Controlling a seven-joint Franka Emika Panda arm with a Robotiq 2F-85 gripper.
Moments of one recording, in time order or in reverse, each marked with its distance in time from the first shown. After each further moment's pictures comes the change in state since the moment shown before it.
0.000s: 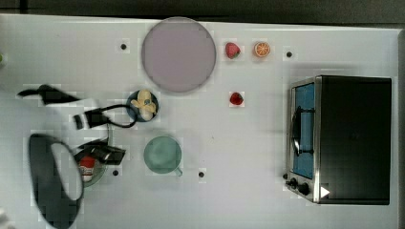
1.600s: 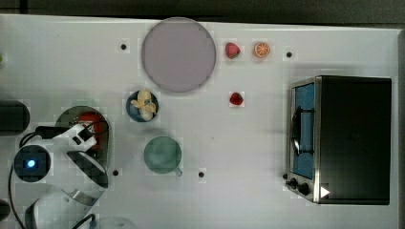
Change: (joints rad) arm -0.002 0.510 0.194 -0.317 -0.374 0.880 0.094
